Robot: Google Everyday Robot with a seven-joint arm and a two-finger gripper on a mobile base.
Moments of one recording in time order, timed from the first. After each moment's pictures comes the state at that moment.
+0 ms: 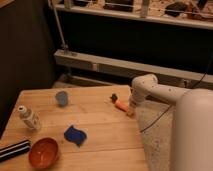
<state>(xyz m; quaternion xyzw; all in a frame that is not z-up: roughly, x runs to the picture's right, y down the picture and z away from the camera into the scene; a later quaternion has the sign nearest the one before) 0.203 0.135 0.918 -0.32 0.04 0.32 0.89</state>
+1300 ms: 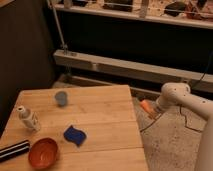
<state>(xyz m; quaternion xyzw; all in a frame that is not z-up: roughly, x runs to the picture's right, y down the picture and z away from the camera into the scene) 0.306 0.156 0.888 -0.30 0.06 0.41 0.86</state>
